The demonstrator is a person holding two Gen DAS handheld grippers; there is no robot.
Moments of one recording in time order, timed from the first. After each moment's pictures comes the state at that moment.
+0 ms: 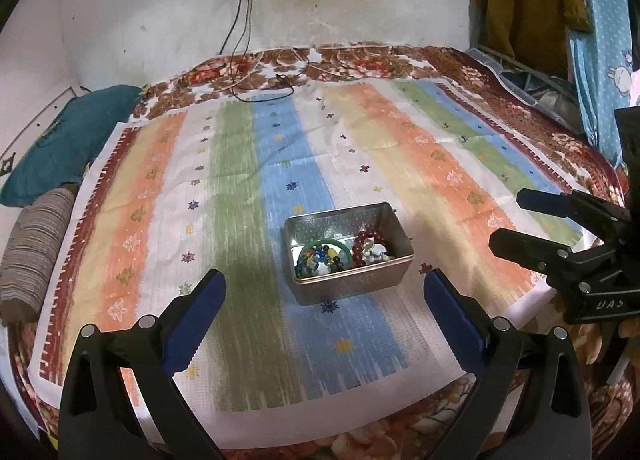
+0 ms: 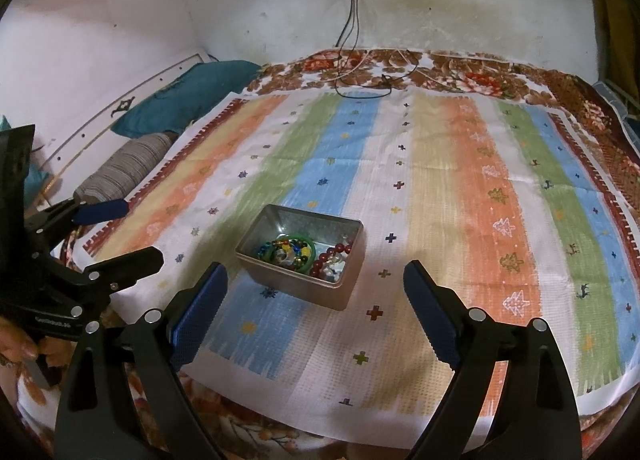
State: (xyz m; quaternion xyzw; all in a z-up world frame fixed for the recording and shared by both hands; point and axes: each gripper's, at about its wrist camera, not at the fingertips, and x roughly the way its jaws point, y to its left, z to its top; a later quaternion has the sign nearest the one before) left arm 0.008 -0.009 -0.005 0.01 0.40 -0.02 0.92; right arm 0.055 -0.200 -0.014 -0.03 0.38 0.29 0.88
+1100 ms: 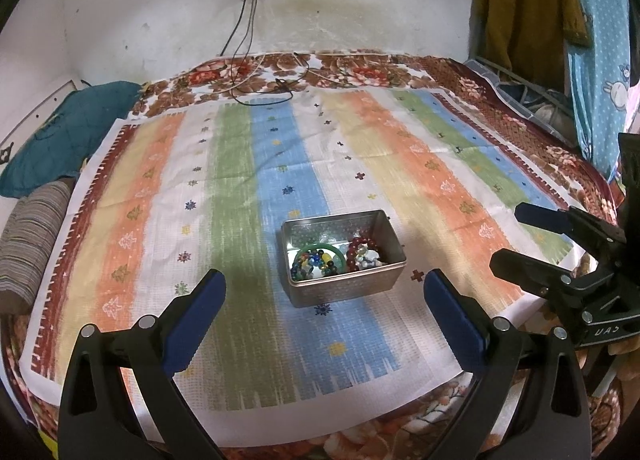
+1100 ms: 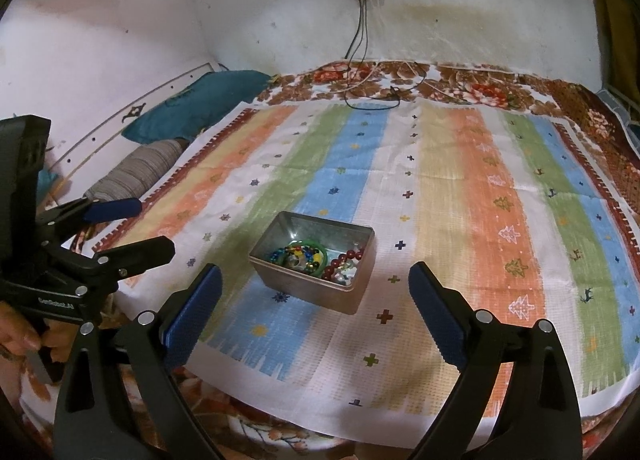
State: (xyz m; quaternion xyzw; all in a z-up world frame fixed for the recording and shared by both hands) left arm 0.004 -0.007 0.003 -0.02 0.39 -0.02 0.92; right arm 0.042 -0.201 -0.009 -0.03 0.36 0.30 0.88
